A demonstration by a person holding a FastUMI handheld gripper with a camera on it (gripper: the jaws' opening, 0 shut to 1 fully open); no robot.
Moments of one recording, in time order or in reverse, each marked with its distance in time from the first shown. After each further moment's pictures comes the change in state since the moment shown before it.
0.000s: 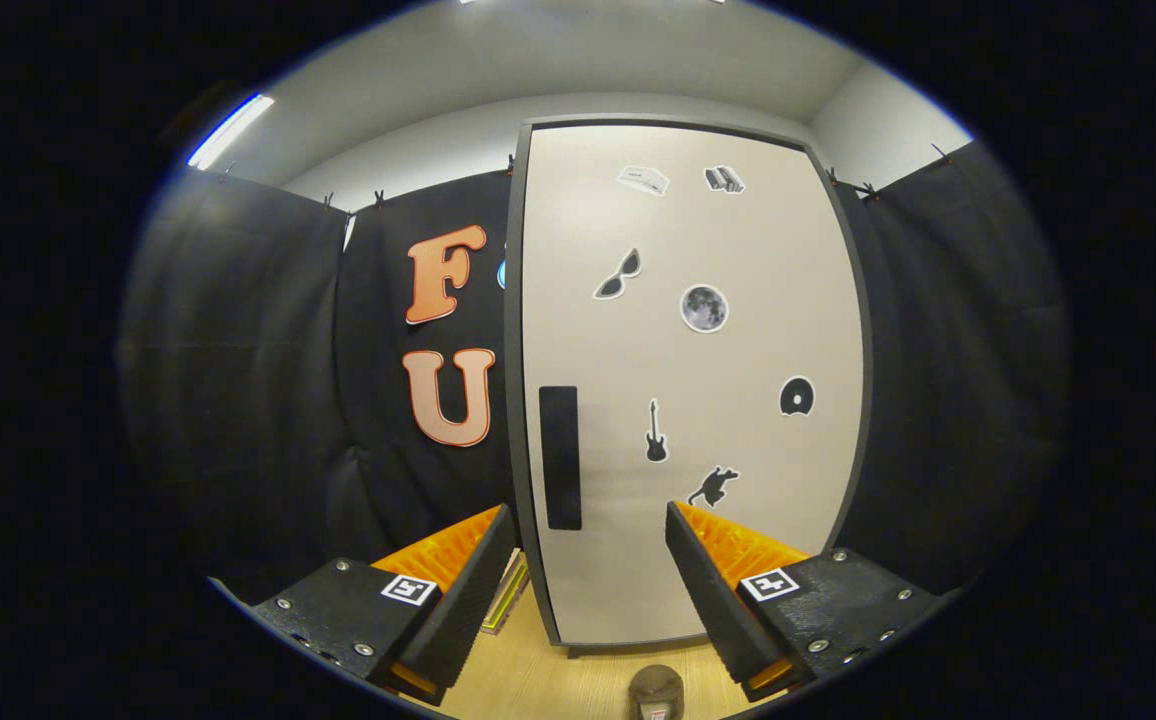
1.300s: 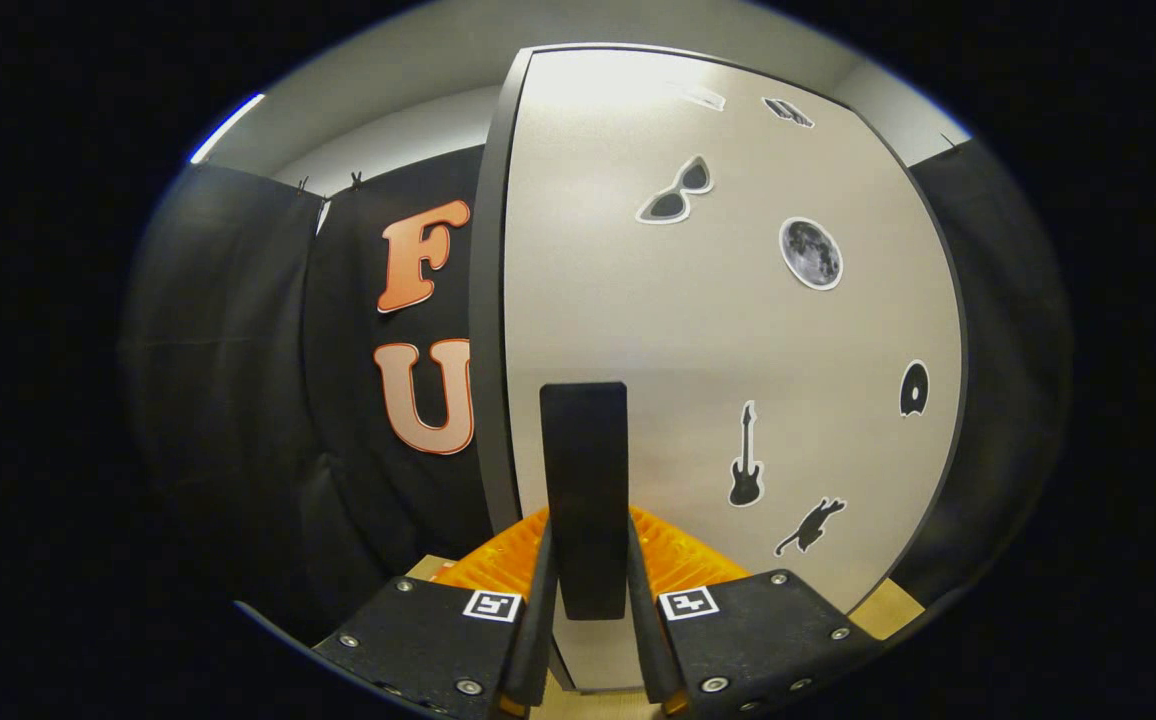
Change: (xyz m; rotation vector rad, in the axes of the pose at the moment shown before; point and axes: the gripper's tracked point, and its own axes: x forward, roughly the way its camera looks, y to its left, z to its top) arm 0.115 0.017 -0.008 0.017 0.025 -0.033
